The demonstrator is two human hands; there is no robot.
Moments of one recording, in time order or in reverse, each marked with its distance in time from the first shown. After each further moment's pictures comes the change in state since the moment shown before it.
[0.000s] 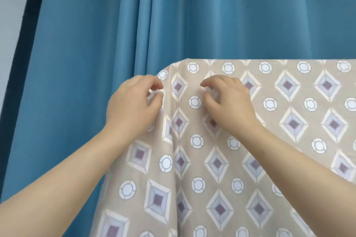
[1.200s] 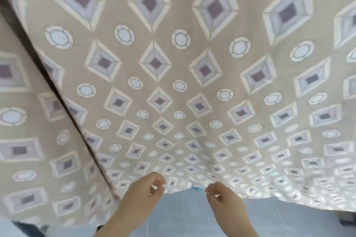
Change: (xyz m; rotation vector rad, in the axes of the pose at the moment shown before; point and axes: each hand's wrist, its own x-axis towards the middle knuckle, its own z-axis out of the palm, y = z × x) left_hand -0.613 0.138 0.112 -0.302 -1.279 -1.075; right_hand -0.638 0.137 -0.060 0.307 -1.182 1.233
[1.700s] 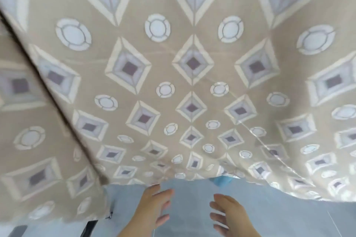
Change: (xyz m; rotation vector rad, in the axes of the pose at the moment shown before) left_hand 0.086 -0.198 0.143 -0.880 0.074 -0.655; right_hand 0.127 0.165 0.182 0.710 -0.152 0.546
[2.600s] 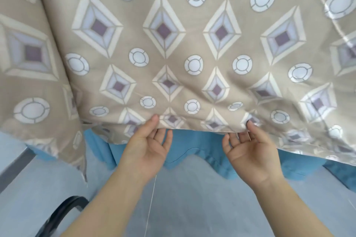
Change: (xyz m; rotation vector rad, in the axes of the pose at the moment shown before) left_hand 0.091 -0.018 -0.012 -0.846 -0.339 0.339; right_hand 0.102 0.013 0.013 0.890 -0.483 -0.537
